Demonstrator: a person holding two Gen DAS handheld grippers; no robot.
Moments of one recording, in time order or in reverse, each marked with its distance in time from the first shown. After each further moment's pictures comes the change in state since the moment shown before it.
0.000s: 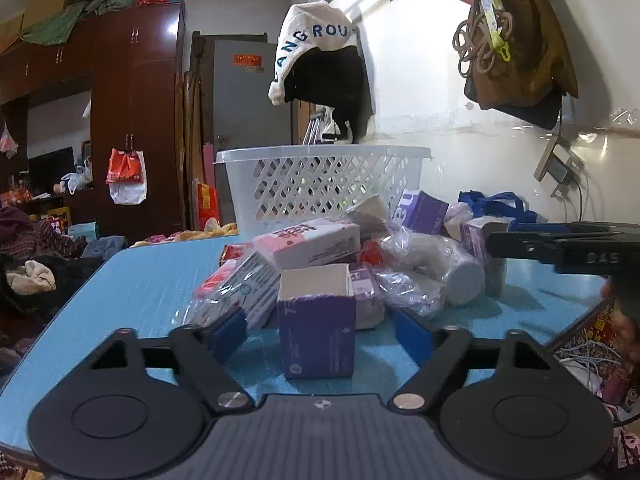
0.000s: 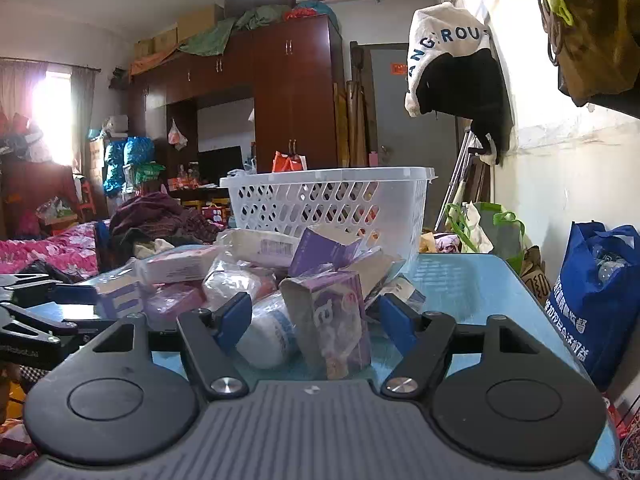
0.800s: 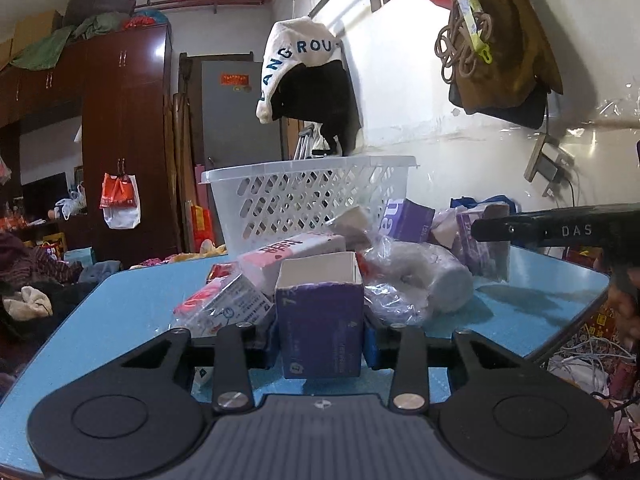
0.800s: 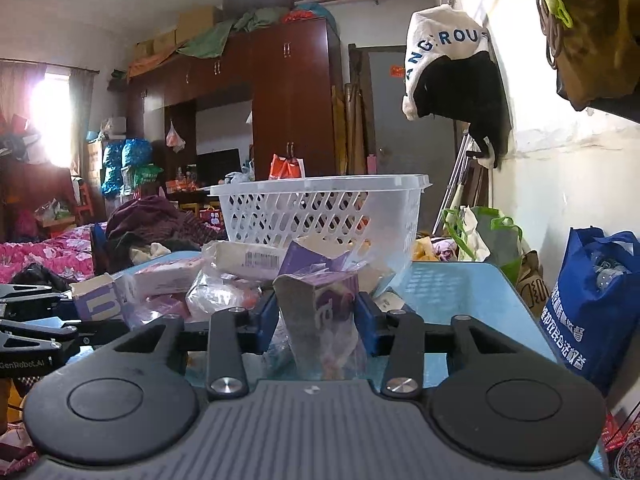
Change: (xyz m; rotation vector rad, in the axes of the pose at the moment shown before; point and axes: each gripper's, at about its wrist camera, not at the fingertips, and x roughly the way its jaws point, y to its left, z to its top) left arm -0.001 -0.009 -0.002 0.056 -0.055 -0.010; right arm -0.005 -0.013 0.003 0.012 0.007 0.020
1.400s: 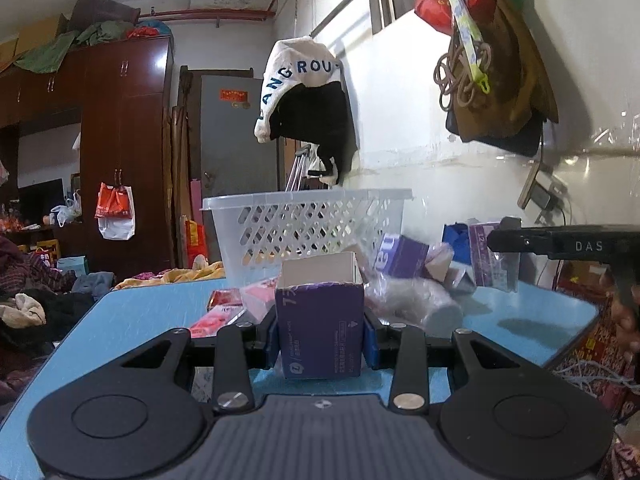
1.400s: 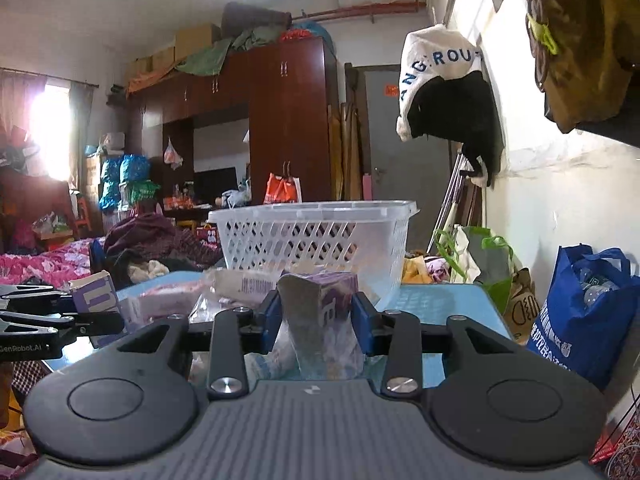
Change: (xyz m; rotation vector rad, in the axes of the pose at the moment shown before) left arm -0.009 0.008 0.016 -0.032 -0.062 -0.026; right arm -0.021 -0.005 0.015 -0.009 -0.079 -0.024
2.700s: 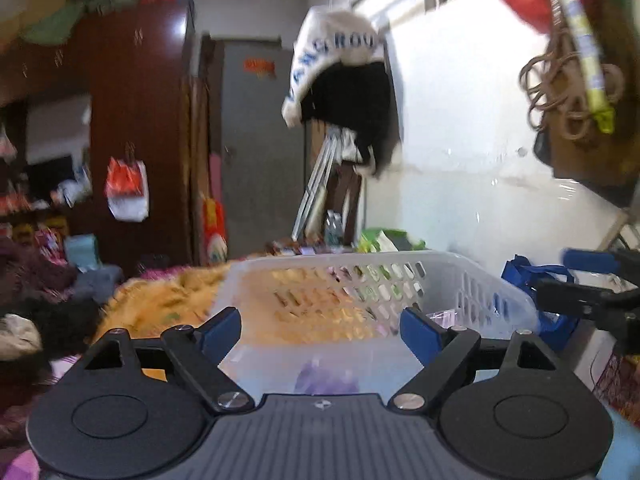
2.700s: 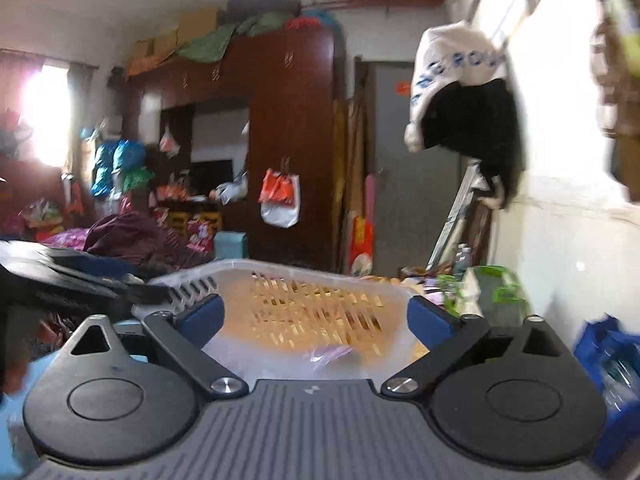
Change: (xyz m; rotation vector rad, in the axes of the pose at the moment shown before) left arm 0.144 0.054 0.112 -0.064 0.092 0.069; right arm 0.092 -0.037 0.062 -0.041 0.015 0.014
